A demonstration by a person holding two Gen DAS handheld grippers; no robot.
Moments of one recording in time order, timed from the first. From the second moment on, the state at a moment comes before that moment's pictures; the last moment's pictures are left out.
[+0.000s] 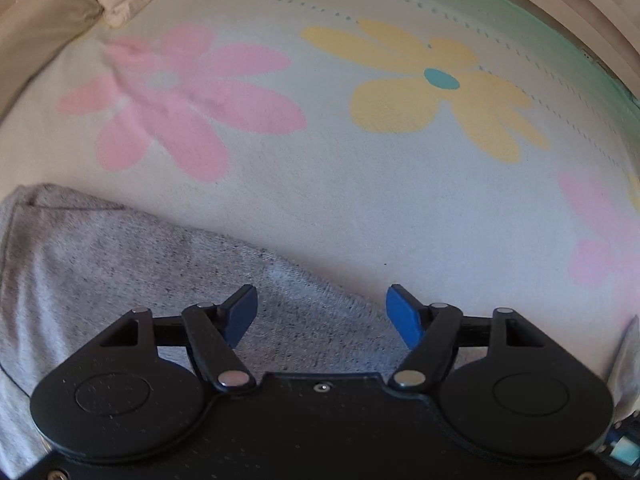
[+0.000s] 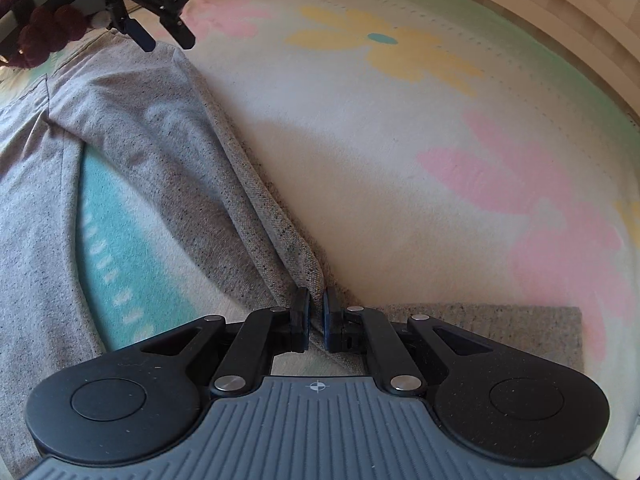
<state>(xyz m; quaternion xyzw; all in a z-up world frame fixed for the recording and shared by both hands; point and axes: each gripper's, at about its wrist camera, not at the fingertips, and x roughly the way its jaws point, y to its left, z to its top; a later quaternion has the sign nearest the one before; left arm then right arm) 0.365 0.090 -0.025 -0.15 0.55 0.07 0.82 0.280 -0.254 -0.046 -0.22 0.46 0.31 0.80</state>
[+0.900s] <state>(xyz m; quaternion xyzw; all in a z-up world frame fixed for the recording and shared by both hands) 0.242 0.061 0.053 -0.05 0.48 0.08 0.87 0.185 -0.259 0.030 -0.20 0.41 0.26 0.85</state>
